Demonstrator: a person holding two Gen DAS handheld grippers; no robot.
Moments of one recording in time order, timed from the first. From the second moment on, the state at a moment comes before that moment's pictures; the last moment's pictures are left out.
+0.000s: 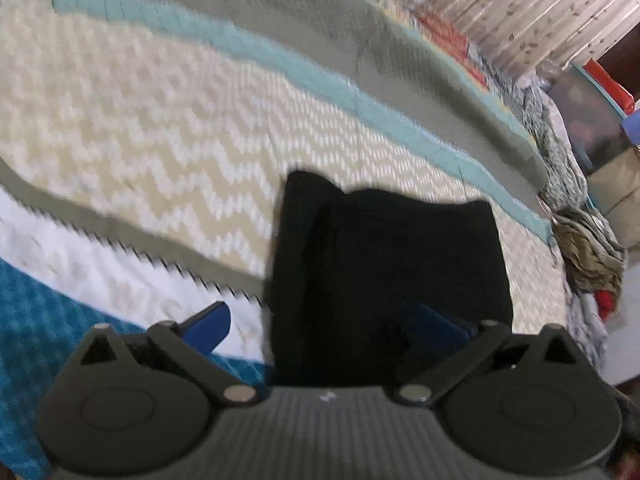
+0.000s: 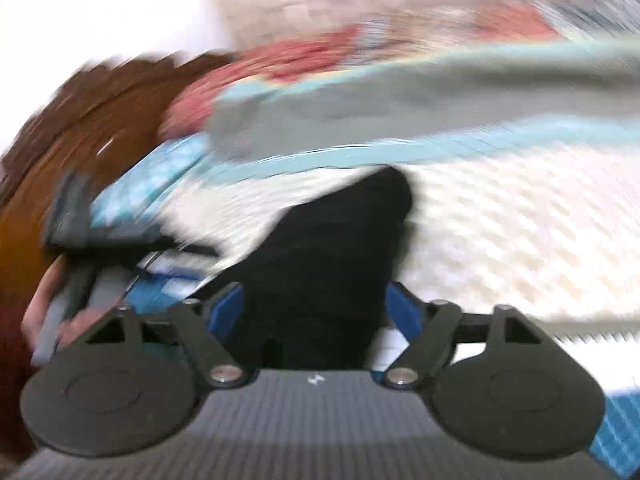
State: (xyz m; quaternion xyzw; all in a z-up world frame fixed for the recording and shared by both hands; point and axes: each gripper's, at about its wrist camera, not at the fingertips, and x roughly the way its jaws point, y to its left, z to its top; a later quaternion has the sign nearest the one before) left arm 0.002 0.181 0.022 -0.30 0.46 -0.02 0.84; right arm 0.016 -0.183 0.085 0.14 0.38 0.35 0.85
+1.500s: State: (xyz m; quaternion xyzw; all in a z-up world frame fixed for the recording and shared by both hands) left arm 0.271 0.122 -0.002 -0.26 0.42 -0.02 0.87; right arm 0.270 -0.183 0.043 0.36 0.45 0.27 0.77
